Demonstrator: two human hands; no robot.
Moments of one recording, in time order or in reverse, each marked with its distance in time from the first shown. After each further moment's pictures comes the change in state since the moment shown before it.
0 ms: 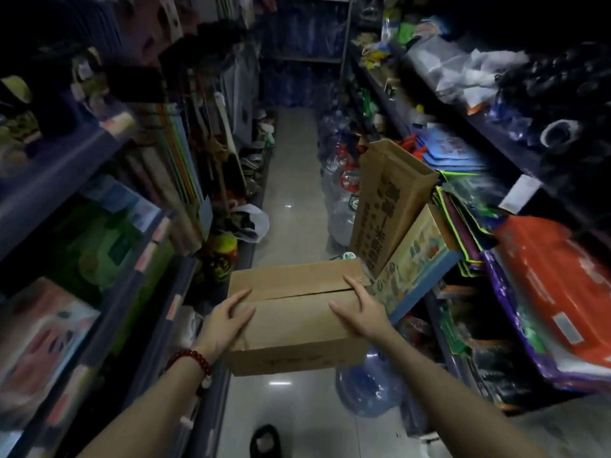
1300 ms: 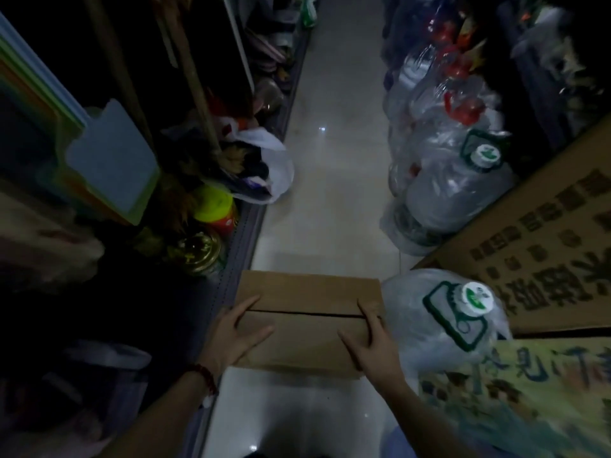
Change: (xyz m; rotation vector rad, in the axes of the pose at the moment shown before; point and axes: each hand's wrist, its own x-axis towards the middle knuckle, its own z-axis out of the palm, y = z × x) left_hand 0.491 -0.307 0.105 0.047 -0.039 -0.222; right_hand 0.469 0.240 0.247 -0.004 -0.056 0.197
